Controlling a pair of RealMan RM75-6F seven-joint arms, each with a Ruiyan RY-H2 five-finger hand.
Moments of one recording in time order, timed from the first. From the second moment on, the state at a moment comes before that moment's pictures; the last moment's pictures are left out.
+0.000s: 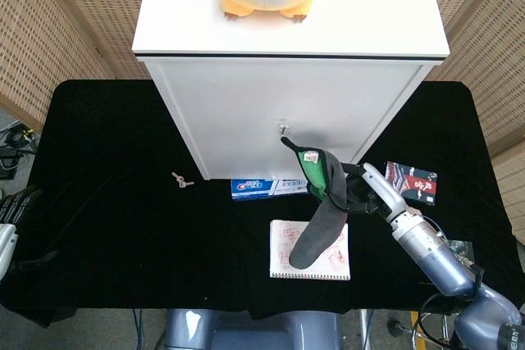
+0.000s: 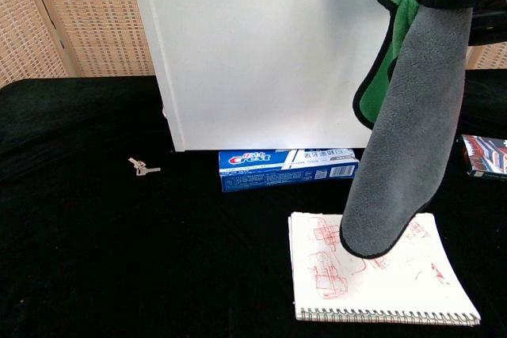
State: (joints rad) left arm -0.08 -1.00 0.00 -1.70 1.51 1.43 -0.15; right arm 0.57 -1.00 0.26 -1.89 -1.41 0.90 0.99
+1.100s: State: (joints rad) left arm -0.08 -1.00 0.00 -1.70 1.51 1.43 -0.15; right arm 0.60 -1.00 0.26 -1.89 -1.33 0.86 0.96
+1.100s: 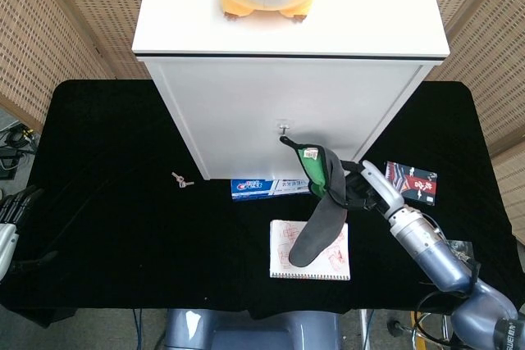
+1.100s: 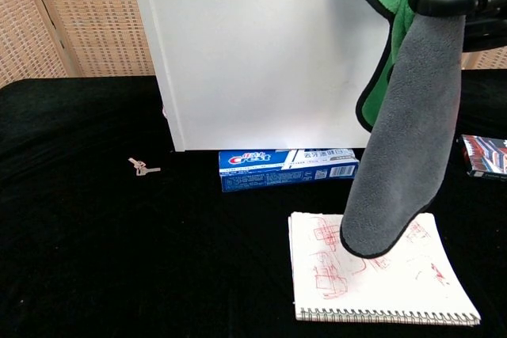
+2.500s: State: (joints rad) left arm -0.07 -1.00 0.01 -1.70 1.52 1.44 -0.15; right arm 0.48 -0.99 0.15 -1.76 -1.62 1.10 0.83
